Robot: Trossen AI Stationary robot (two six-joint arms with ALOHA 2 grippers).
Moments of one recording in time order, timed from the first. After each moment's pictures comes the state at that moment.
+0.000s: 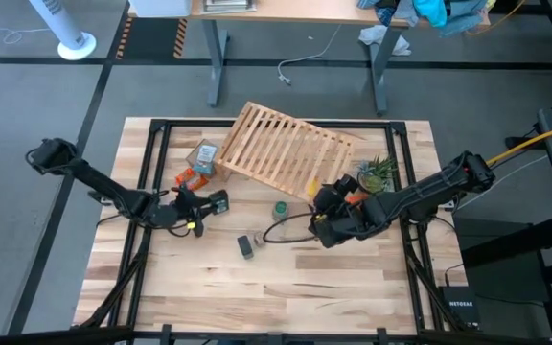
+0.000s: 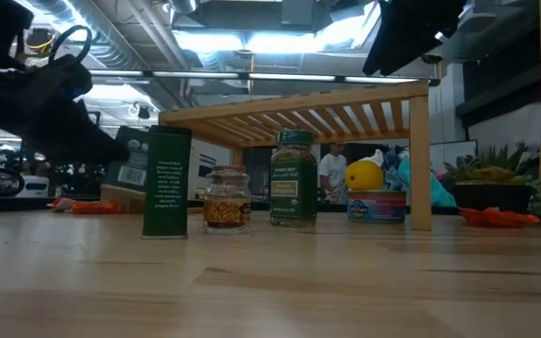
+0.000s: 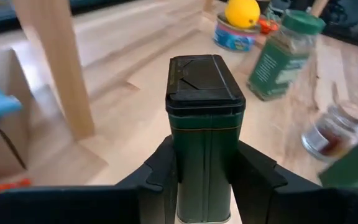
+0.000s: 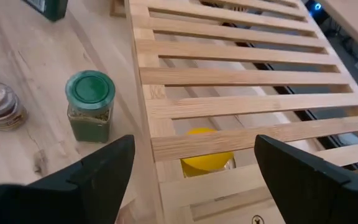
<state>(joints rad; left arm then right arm) -0.44 0.86 0.04 0.30 -0.79 -0.59 0.38 1.51 1.22 -0.91 0.82 0.72</state>
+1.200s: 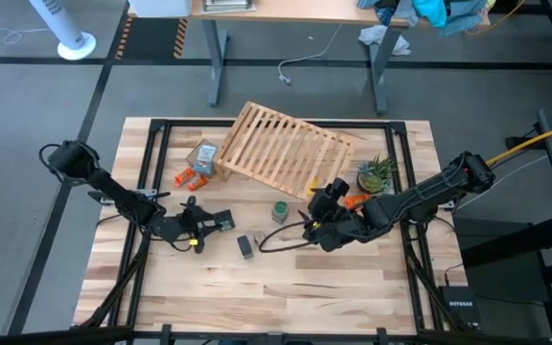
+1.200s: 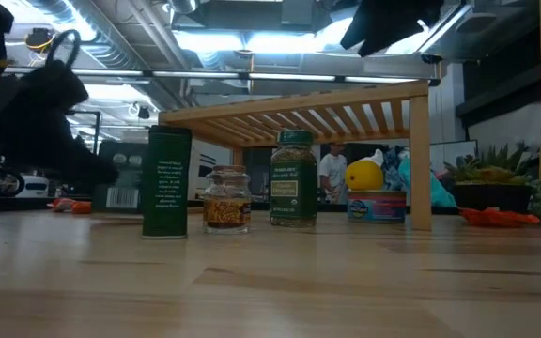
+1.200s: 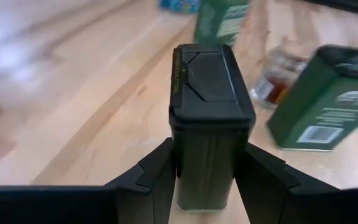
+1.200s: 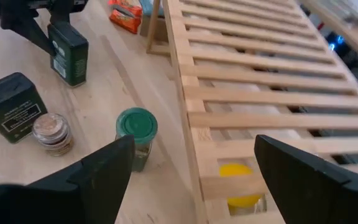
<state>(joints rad) -0.56 1.26 0.04 0.68 -0.73 -0.56 0.41 1.51 1.22 -0.70 0.83 0.57</state>
